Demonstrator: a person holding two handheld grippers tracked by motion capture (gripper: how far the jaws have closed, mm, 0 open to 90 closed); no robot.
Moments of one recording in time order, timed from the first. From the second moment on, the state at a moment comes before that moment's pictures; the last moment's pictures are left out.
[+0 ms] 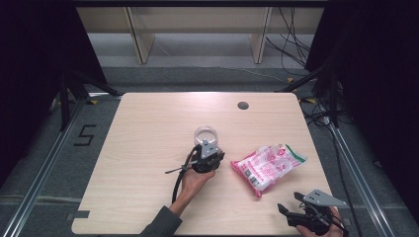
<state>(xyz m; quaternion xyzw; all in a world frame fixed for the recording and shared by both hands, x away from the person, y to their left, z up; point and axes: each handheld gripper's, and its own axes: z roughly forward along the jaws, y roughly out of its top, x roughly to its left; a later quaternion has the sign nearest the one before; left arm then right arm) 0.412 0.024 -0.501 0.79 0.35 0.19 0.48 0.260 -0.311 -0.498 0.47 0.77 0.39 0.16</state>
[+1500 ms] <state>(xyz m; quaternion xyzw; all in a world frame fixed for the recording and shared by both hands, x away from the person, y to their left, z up) 0.399 0.126 -0.503 0.74 0.43 0.27 0.46 0.263 -0.310 -0.500 0.46 0.78 0.40 0.17</state>
